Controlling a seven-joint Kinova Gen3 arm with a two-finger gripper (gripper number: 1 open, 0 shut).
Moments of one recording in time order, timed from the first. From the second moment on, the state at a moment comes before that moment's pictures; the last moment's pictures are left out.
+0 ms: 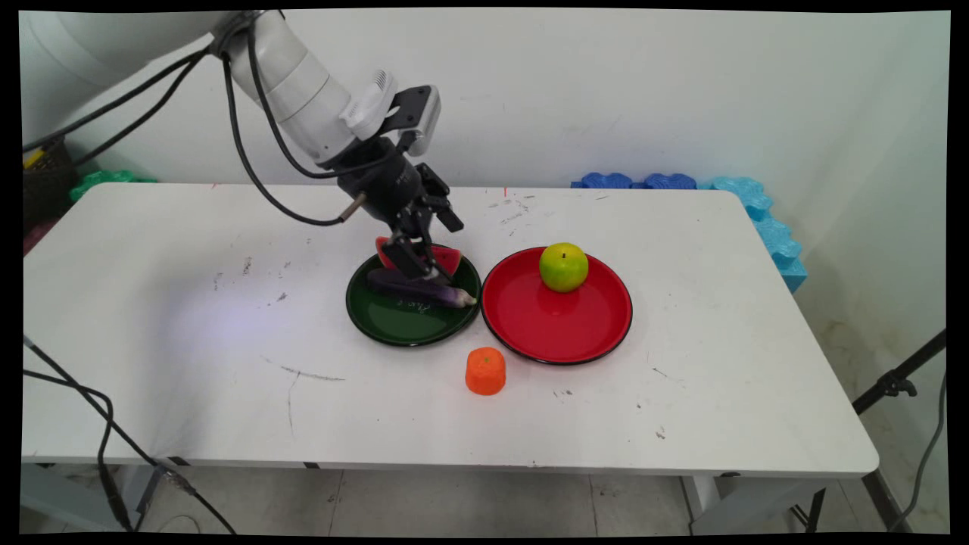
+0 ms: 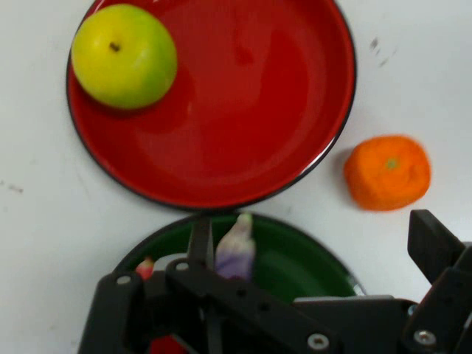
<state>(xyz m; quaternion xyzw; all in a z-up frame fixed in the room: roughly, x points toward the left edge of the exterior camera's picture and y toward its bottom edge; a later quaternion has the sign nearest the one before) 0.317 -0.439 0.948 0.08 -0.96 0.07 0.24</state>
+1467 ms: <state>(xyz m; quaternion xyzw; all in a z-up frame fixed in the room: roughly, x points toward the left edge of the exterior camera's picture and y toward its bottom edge) 0.325 -0.480 0.856 0.00 -0.98 0.04 0.17</state>
